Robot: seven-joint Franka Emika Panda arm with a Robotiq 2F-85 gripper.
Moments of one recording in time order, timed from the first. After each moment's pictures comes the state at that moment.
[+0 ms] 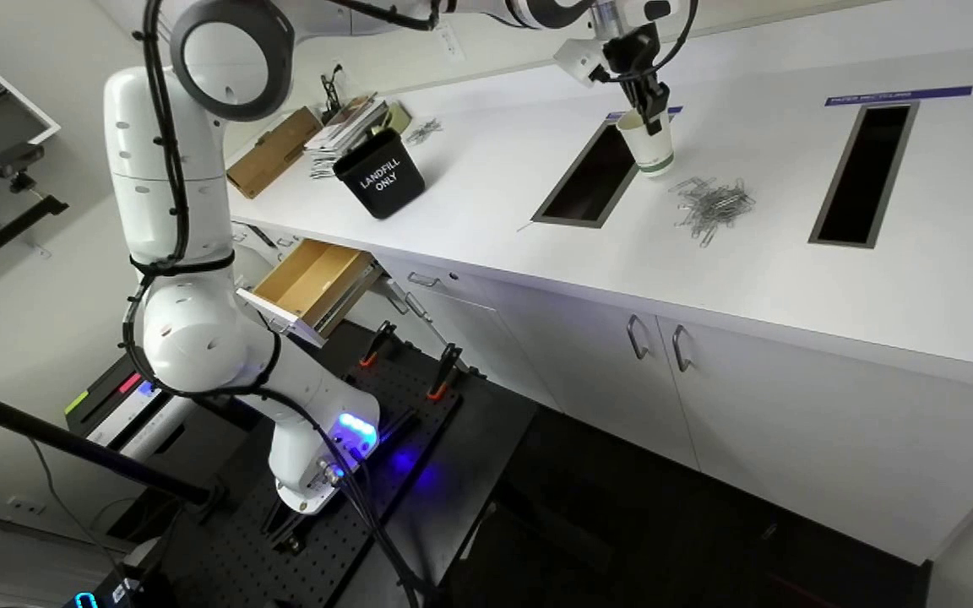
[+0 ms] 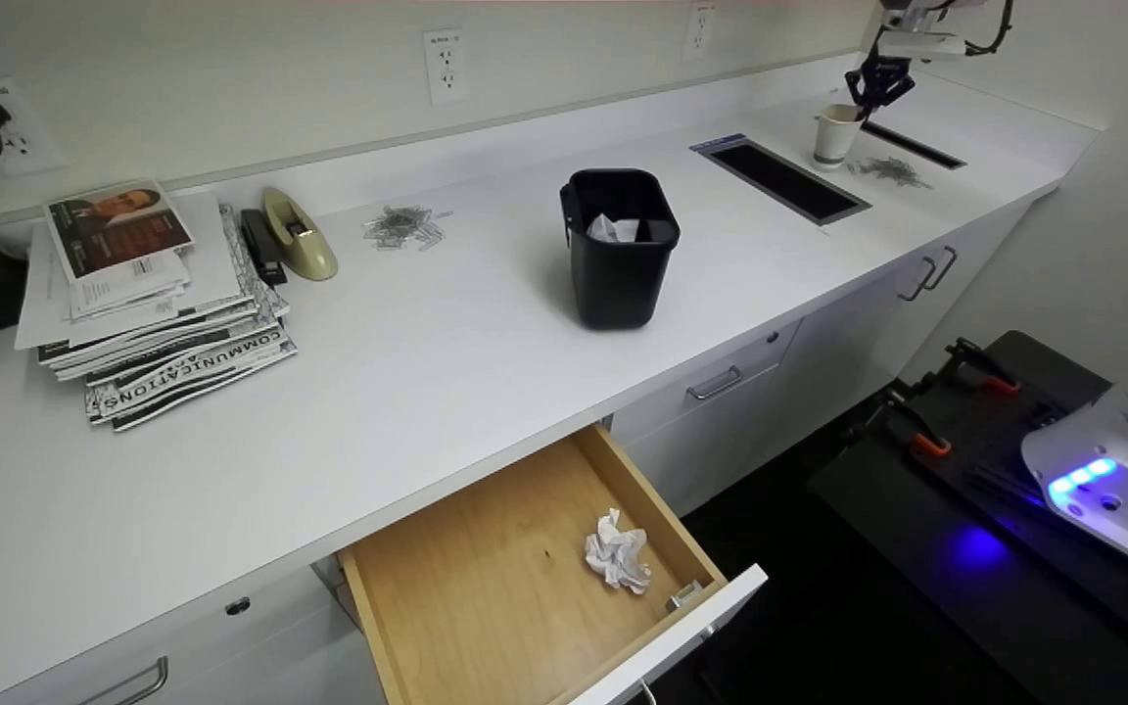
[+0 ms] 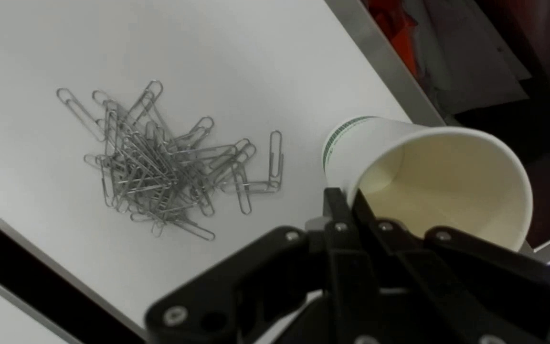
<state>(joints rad) -0.33 0.66 -0.24 -1.41 0.12 2.12 0.16</state>
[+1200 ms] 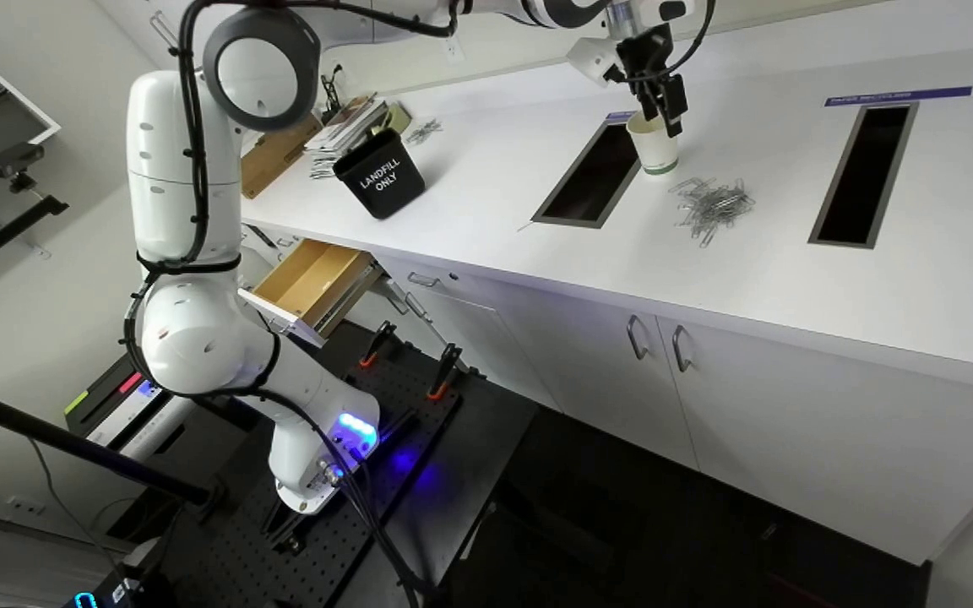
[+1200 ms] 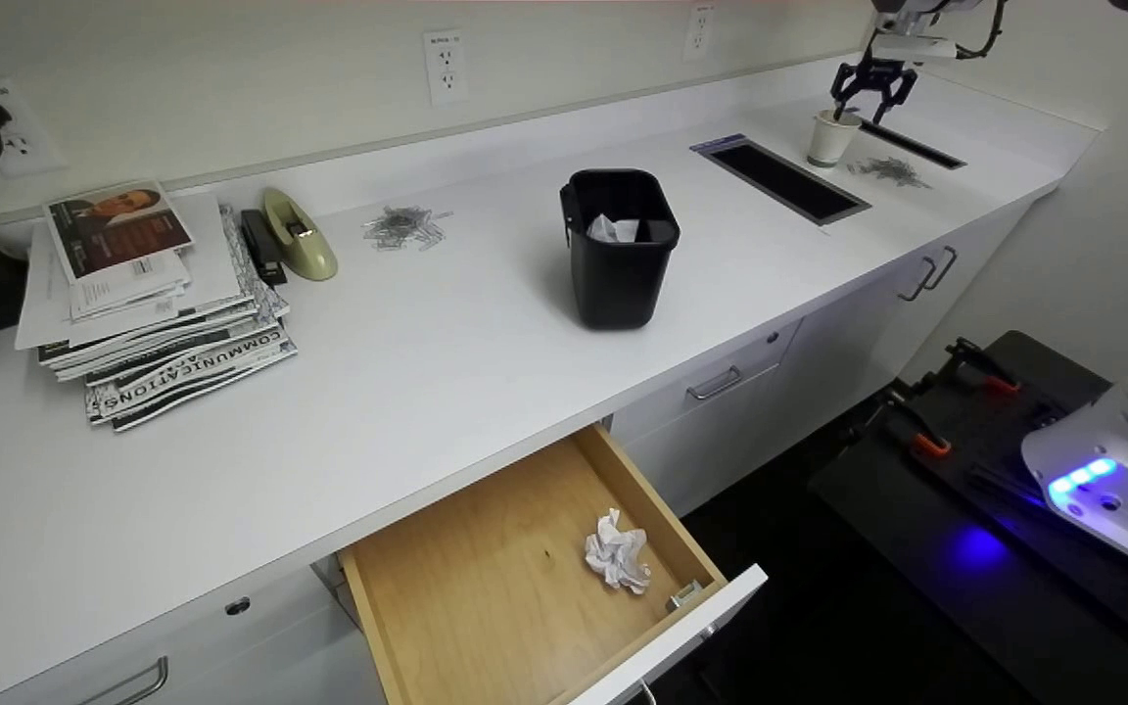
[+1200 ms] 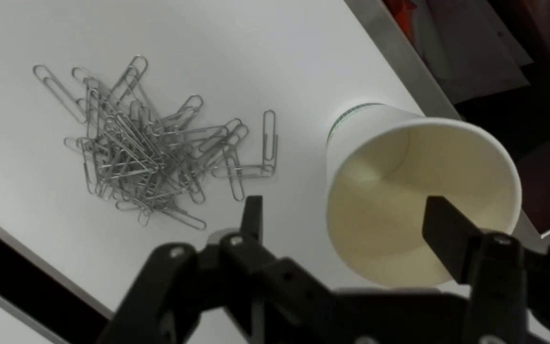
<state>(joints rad) -0.36 0.74 -0.22 -1.29 0.13 2.09 0.16</state>
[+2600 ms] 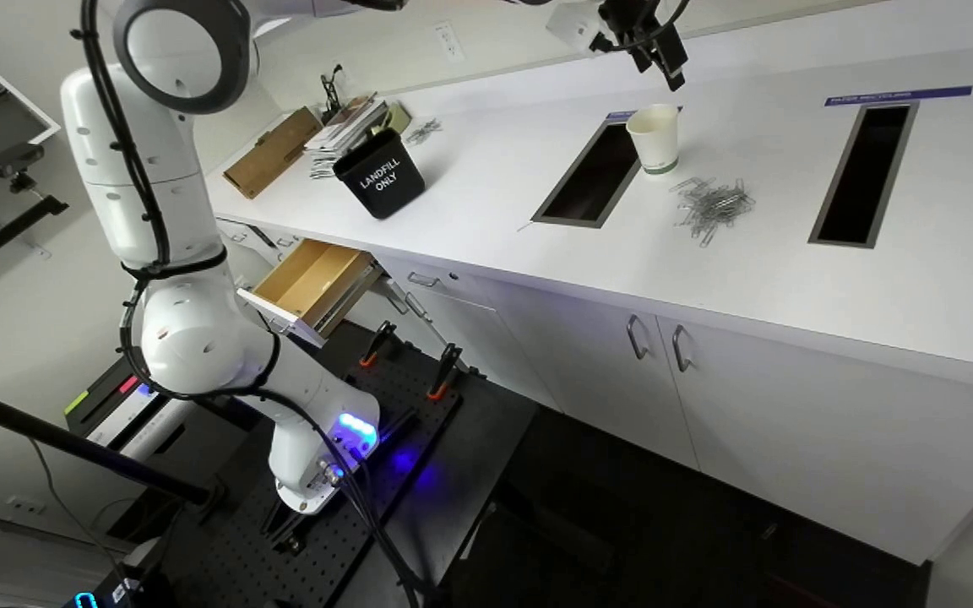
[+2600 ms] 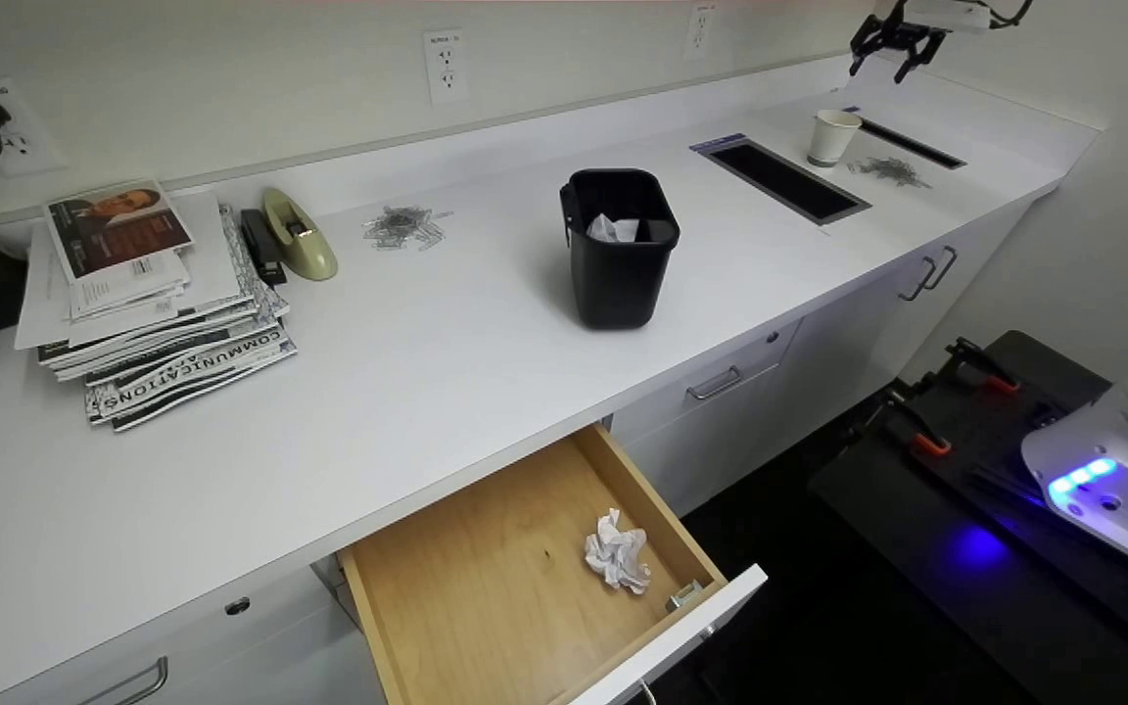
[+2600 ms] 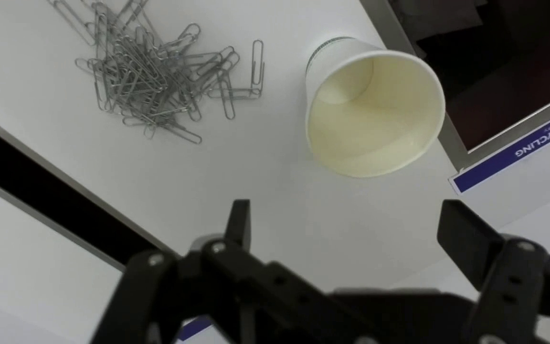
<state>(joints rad) -0.37 0.52 -0.20 -1.50 0.15 2.29 0.08</state>
